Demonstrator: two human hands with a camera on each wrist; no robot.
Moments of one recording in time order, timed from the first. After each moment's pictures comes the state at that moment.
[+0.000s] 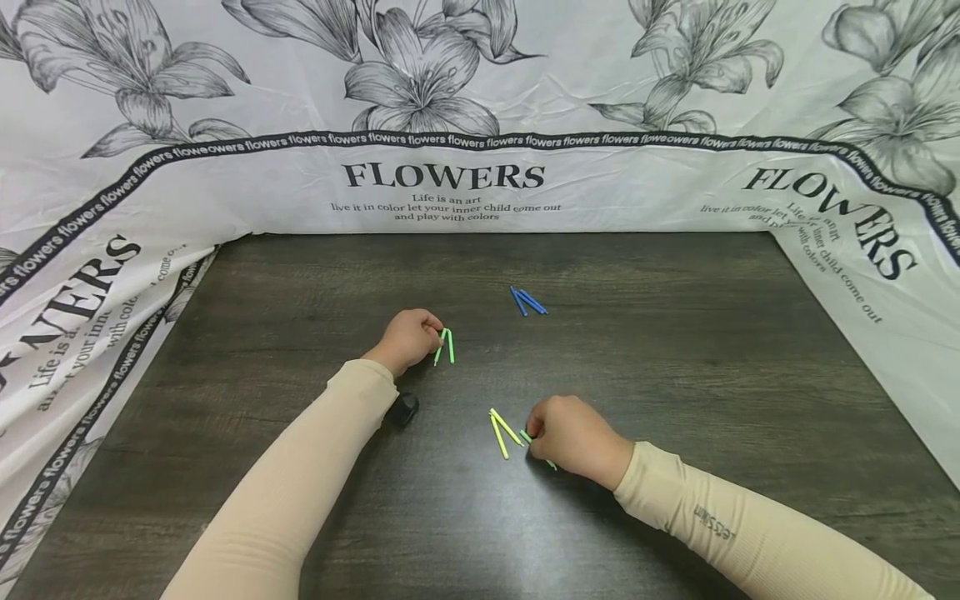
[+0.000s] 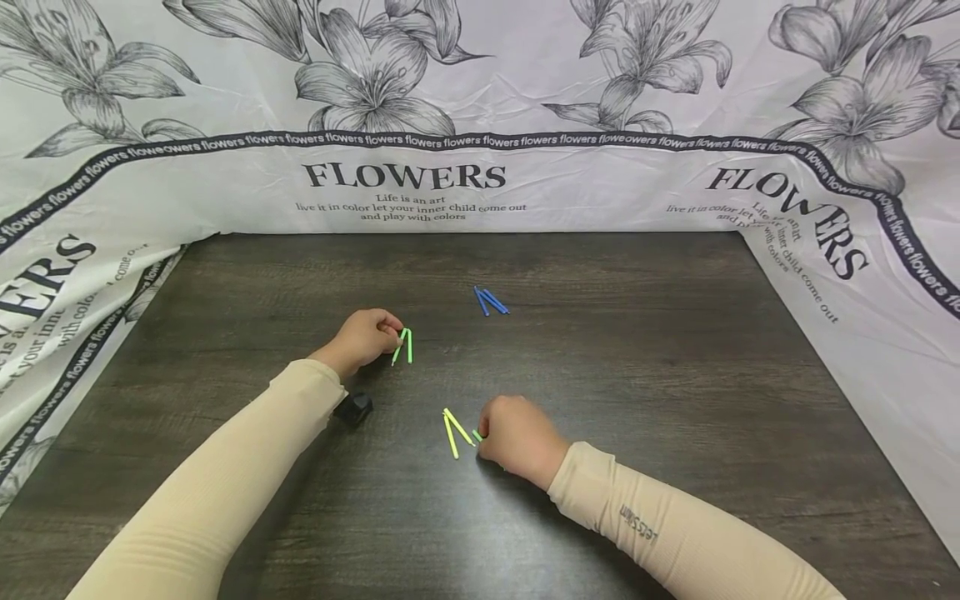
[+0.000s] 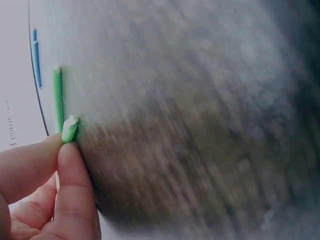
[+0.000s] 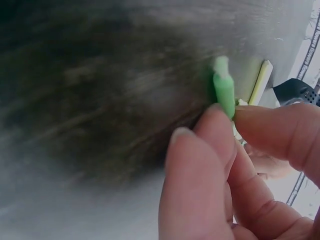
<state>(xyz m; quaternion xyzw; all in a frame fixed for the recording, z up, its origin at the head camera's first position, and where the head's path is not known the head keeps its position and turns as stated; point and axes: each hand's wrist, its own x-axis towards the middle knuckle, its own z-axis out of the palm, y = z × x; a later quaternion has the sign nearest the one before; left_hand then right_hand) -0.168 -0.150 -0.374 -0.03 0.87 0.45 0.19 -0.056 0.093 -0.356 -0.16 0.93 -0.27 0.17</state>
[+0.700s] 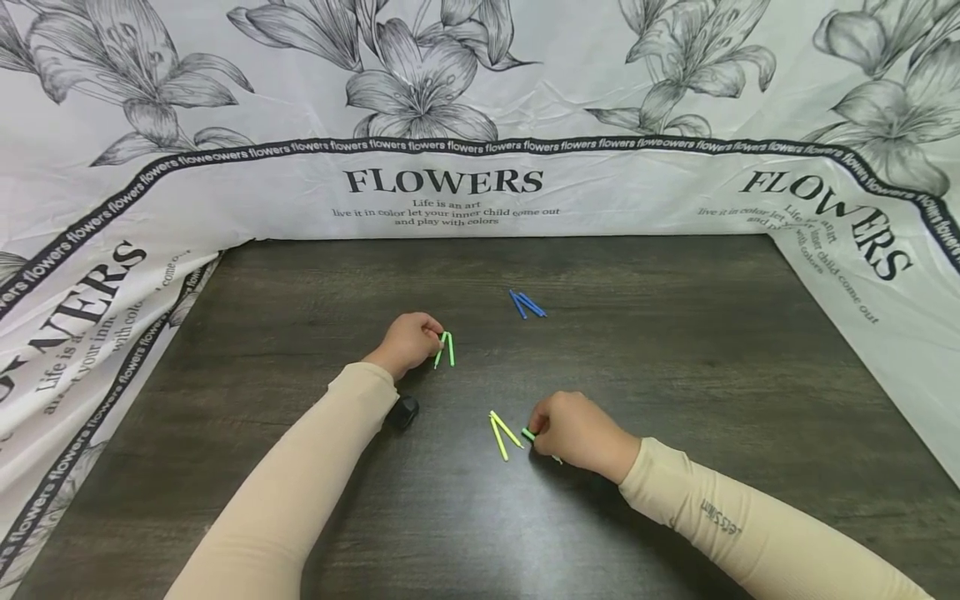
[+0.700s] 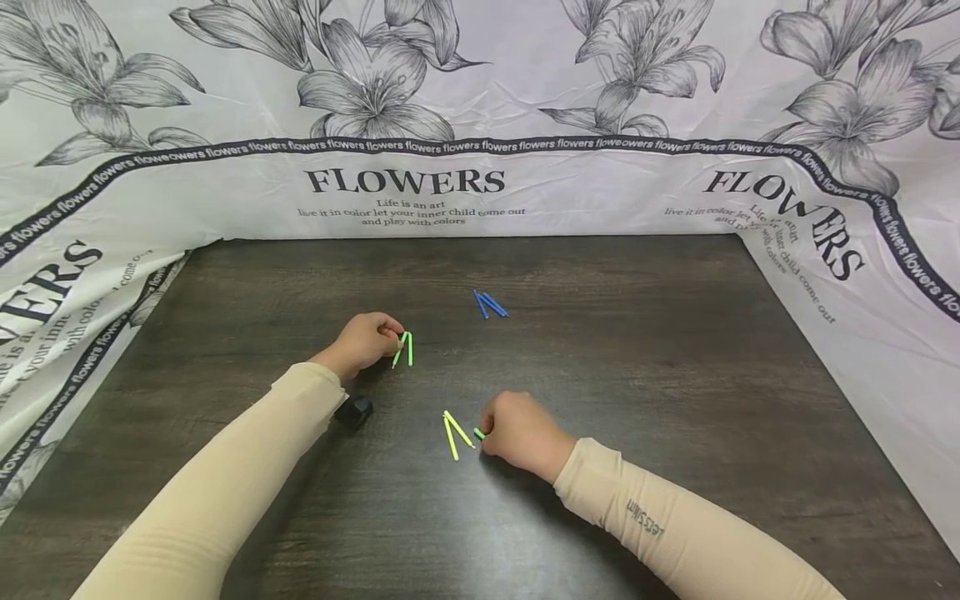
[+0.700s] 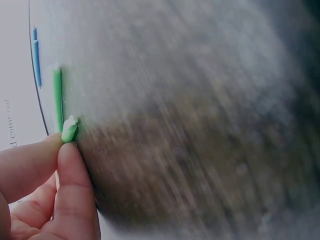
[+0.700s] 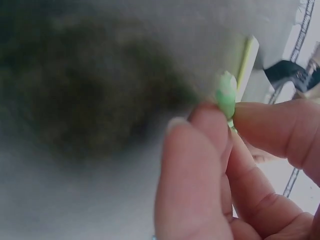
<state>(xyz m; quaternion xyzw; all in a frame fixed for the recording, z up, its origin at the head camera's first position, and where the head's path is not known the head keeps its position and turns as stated) -0.165 -0.150 -0.372 -0.02 0.88 0.44 0.17 -0.059 0.098 -0.349 -0.15 0.92 -0.30 0.20</state>
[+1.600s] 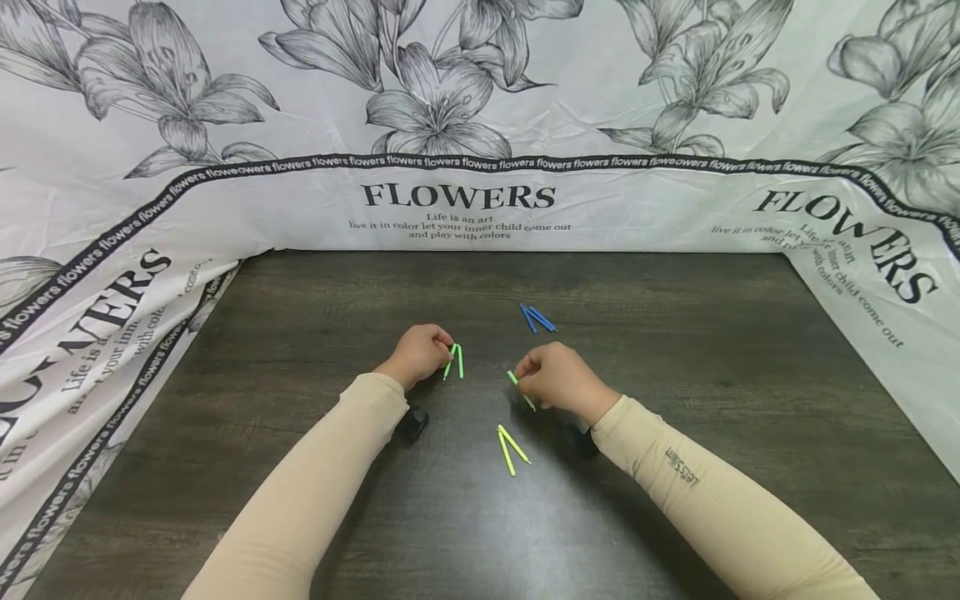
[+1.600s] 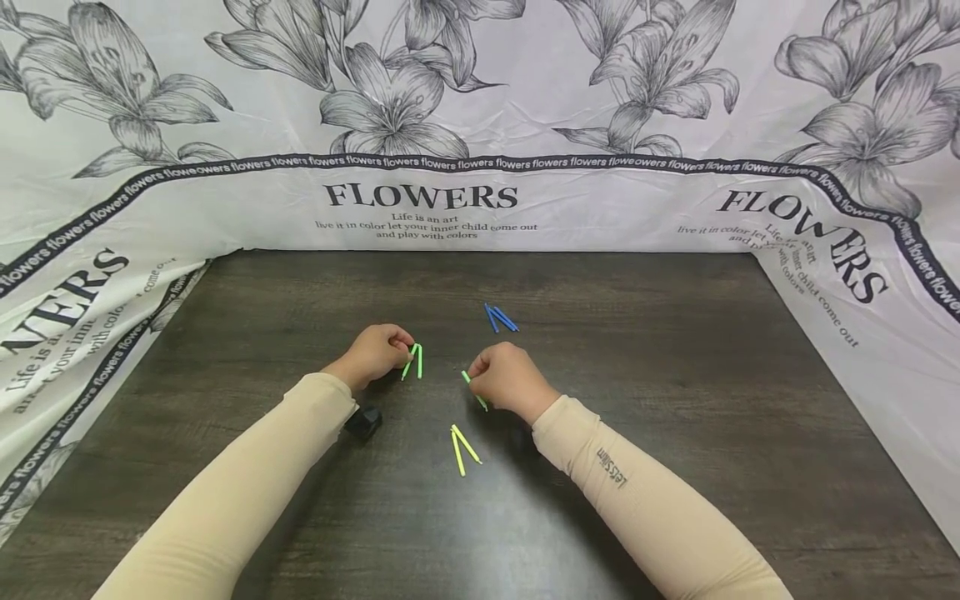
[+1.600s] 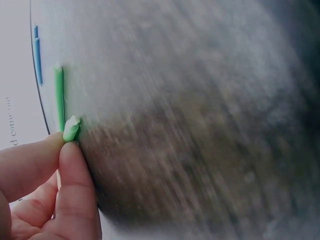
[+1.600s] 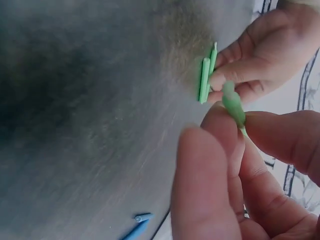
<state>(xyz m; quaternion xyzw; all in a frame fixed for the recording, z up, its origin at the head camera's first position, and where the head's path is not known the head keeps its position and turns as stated) -0.164 -0.148 -0.375 -0.03 0.88 0.44 0.16 -0.123 0.080 -0.341 -0.12 0.89 -0.40 0.20</state>
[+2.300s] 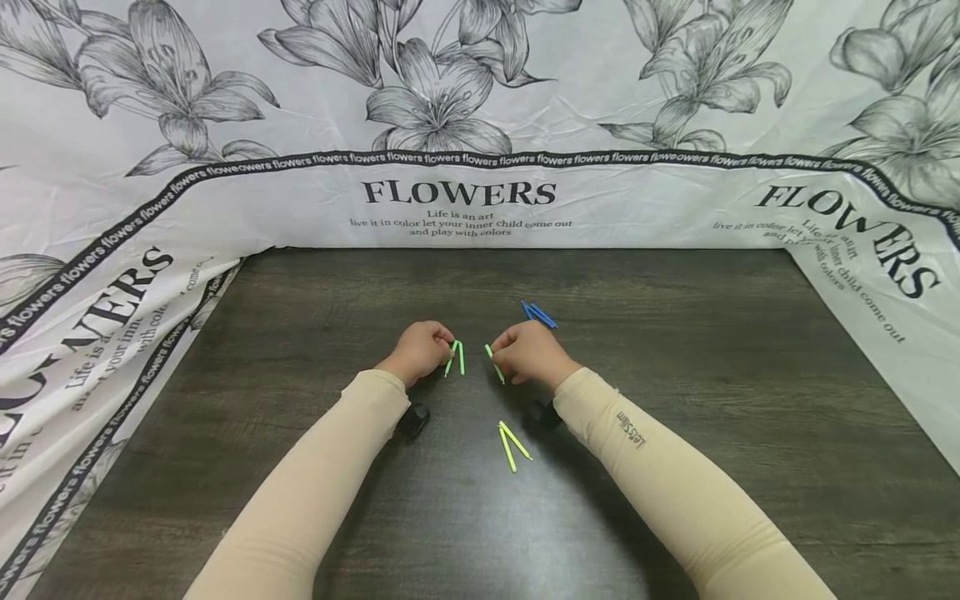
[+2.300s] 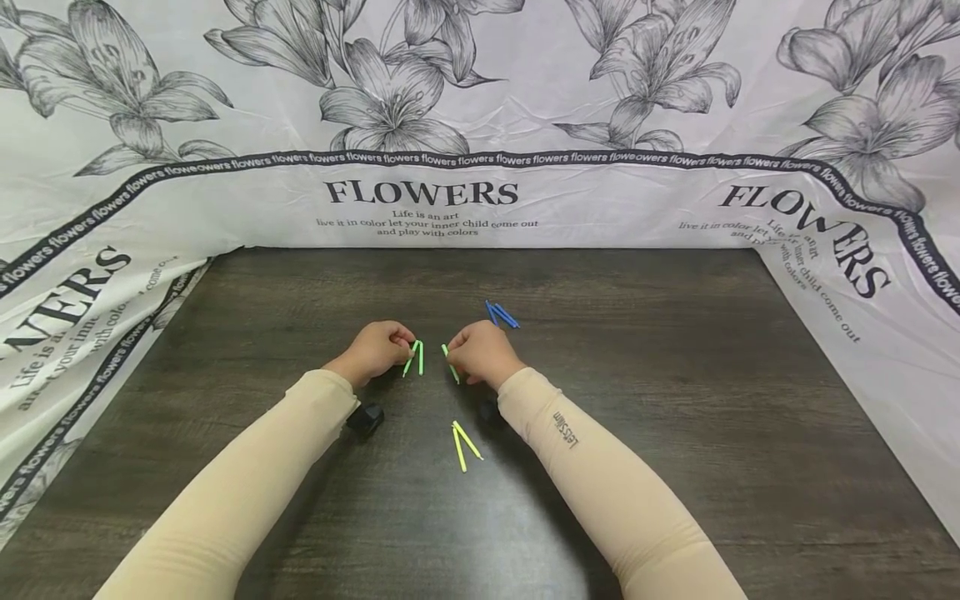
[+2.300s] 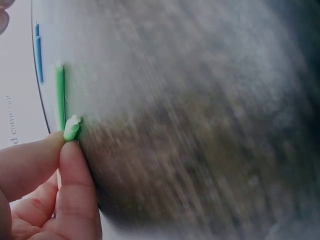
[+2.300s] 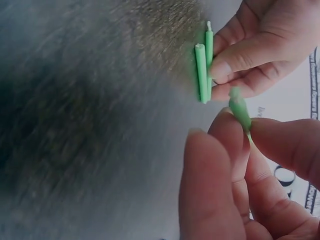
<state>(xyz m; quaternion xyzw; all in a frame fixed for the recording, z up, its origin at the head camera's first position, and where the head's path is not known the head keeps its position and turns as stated) -0.163 -0.149 -0.376 -0.03 0.88 0.44 0.16 -0.156 0.044 -0.349 -0.05 0.86 -0.45 0.22</state>
